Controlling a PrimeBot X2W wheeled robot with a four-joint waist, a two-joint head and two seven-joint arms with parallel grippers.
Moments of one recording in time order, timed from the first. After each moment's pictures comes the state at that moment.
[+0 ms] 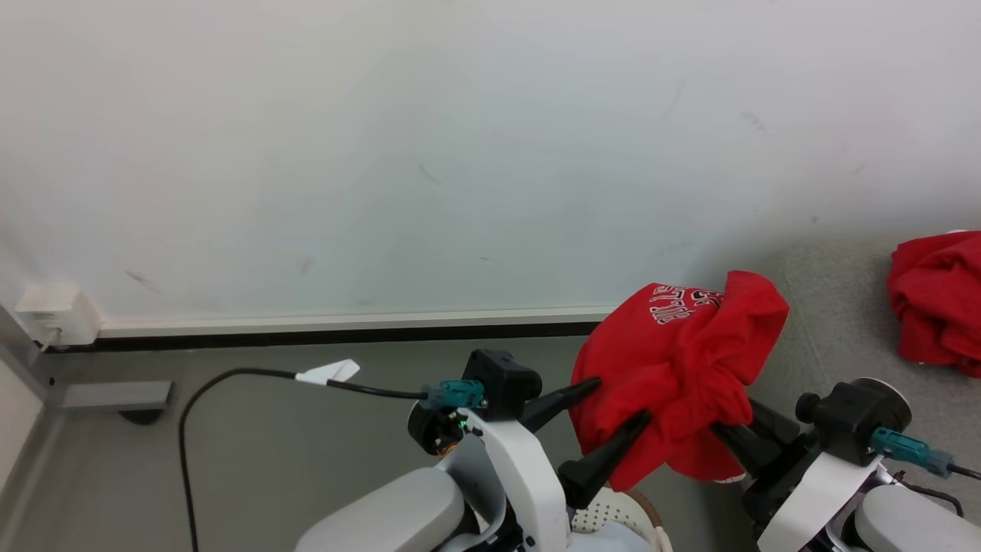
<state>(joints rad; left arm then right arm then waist) -0.68 0.24 -1.09 0.24 -0.90 0.01 -0.03 -0.55 -0.56 0.97 0.23 0.78 0.13 -0.26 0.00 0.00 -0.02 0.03</state>
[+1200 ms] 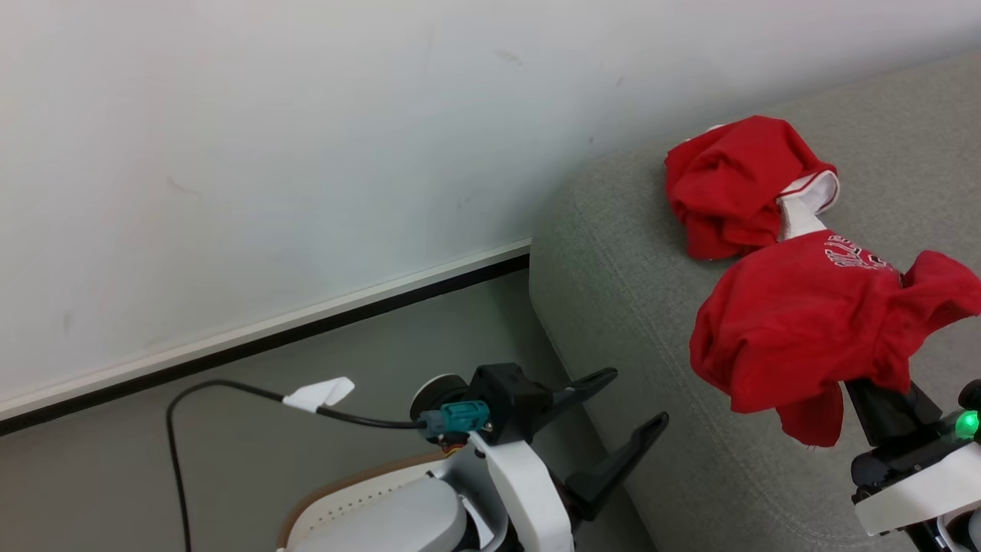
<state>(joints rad) -0.70 0.30 -1.12 0.12 -0.79 0.04 -0.10 -0.29 -0.54 0.44 0.15 0.67 0.13 -0.26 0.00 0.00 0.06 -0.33</state>
